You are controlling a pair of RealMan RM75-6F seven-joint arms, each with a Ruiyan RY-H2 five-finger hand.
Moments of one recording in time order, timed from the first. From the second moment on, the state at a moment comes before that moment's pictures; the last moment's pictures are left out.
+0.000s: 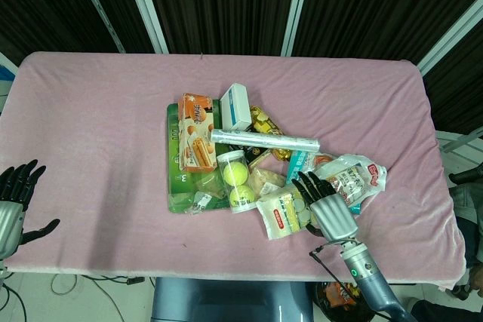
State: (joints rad) left arm -0.09 -1.15 -0.03 -1.55 1.61 1.58 -0.05; right arm 0.34 -1.52 0.09 -1.57 -1.58 1.23 -0.42
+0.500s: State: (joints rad) left arm -0.09 -1.15 -0.03 -1.56 1.61 1.58 -0.05; right arm 0.44 -1.66 0.11 -1.33 -1.63 1.22 -0.41
